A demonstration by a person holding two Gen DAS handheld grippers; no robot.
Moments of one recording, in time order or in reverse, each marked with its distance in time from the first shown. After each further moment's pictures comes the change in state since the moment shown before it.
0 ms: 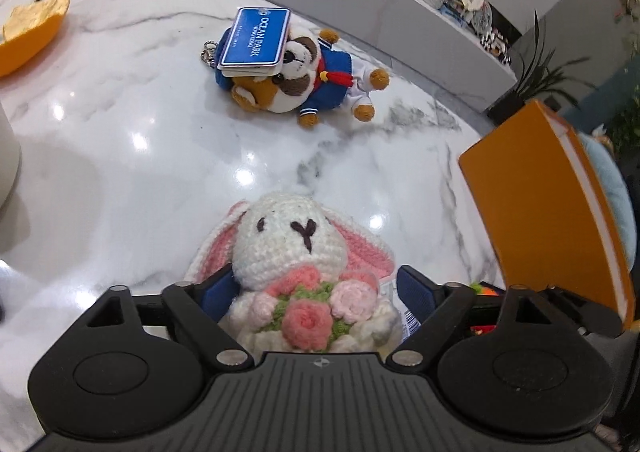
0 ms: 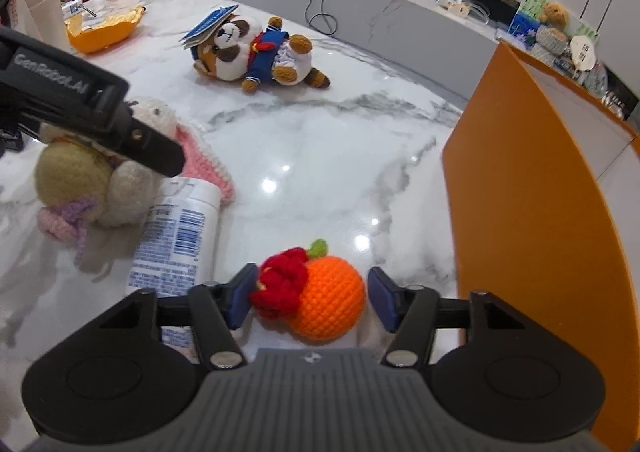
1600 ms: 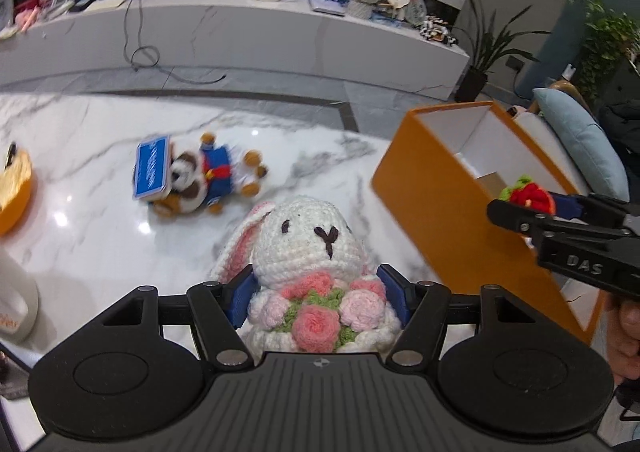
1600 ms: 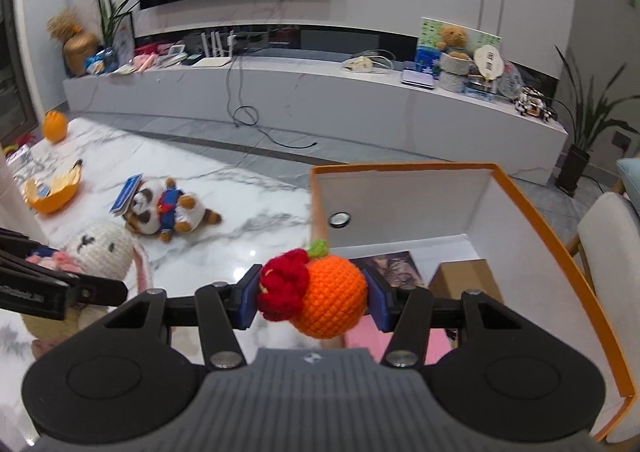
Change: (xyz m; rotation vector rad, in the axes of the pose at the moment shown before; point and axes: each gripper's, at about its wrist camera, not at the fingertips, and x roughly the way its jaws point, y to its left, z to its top) left arm -0.054 -0.107 0.013 0.298 -0.103 0.049; right arm -0.106 -0.094 0.019 0.266 -0.247 -0.116
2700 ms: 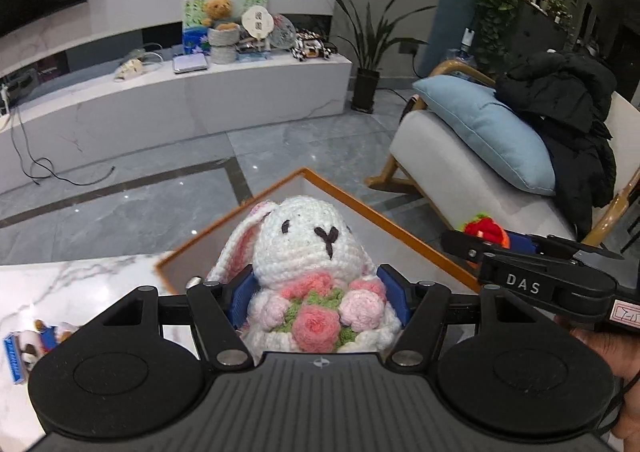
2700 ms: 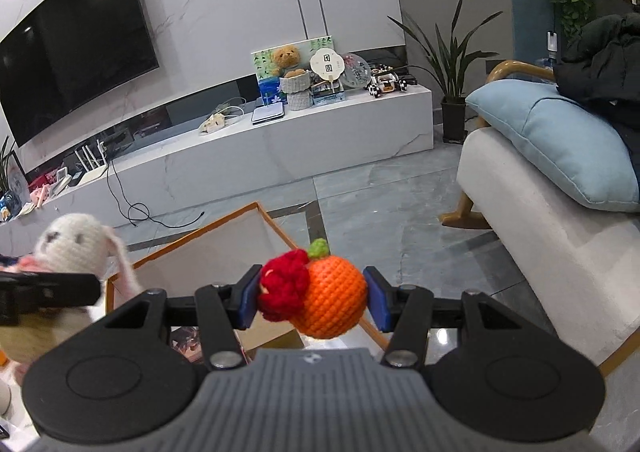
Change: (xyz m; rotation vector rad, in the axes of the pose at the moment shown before) left arm 0.038 -0.199 0.075 0.298 -0.058 -0.141; right arm -0.049 -0.178 -0.006 0.418 -0.121 -0.195
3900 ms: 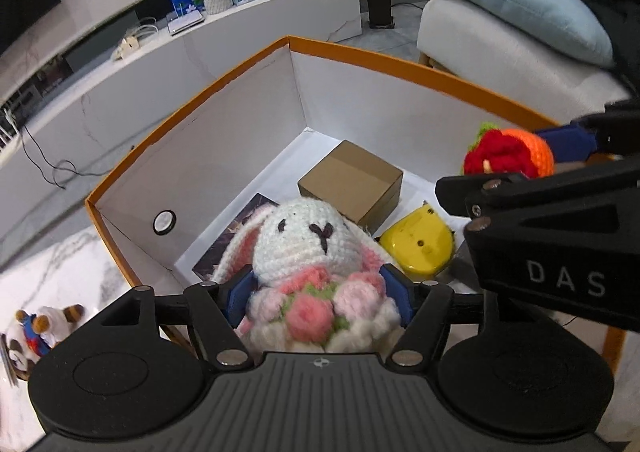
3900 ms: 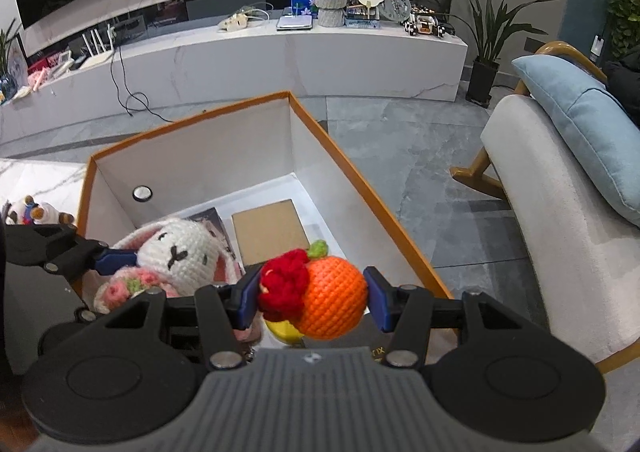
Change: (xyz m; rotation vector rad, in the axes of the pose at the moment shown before) left arm 0.094 -0.032 -0.063 0.208 0.174 0.204; right arm 0.050 0.038 -0.032 -0.230 0.253 -0.052
